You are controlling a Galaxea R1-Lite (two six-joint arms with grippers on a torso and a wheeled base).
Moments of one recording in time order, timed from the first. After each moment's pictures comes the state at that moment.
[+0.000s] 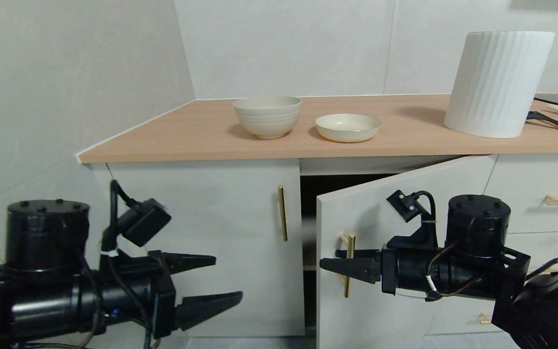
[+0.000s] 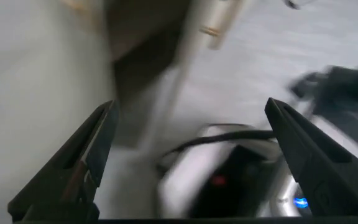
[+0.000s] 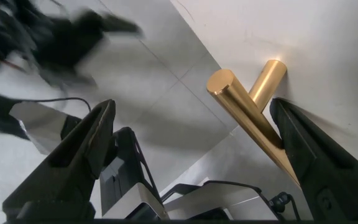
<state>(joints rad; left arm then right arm) -0.36 1.45 -0.47 -0.48 -0.60 0.01 0.62 1.88 -0.57 -1.14 0.68 0.55</state>
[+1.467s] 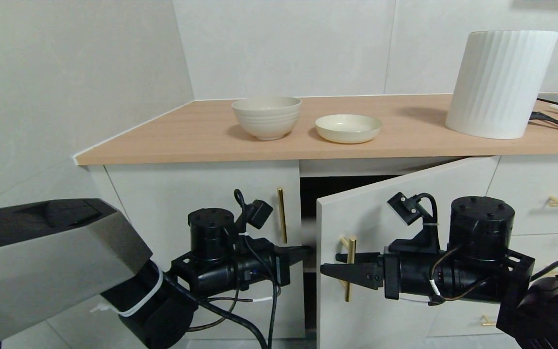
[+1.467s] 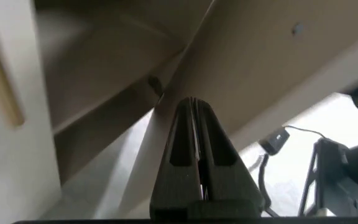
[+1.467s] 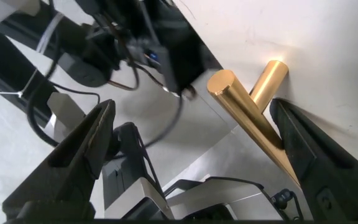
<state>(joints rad) -0.54 2.14 -0.68 -1.21 -0.51 -0.36 0.63 1.86 -0.55 -1.14 0.68 0.55</state>
